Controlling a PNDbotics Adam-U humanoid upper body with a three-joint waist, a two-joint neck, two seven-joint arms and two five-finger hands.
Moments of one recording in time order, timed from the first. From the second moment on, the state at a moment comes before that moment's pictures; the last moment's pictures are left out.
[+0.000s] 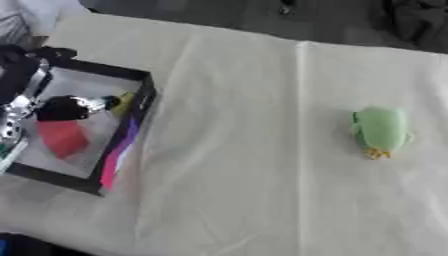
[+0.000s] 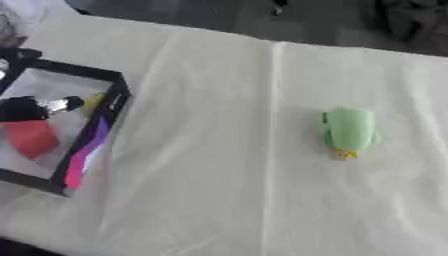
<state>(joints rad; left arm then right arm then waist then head) -0.45 0.80 -0.08 -1.70 -0.39 0.39 0.11 -0.25 -0.88 0.06 -1.98 0.32 0.30 -0.47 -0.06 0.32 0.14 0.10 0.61</state>
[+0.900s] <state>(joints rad) -0.59 0.68 -0.18 -1.98 0.09 0.18 0.19 -0.30 -1.02 0.08 -1.98 0.27 0.36 0.31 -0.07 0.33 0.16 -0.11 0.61</state>
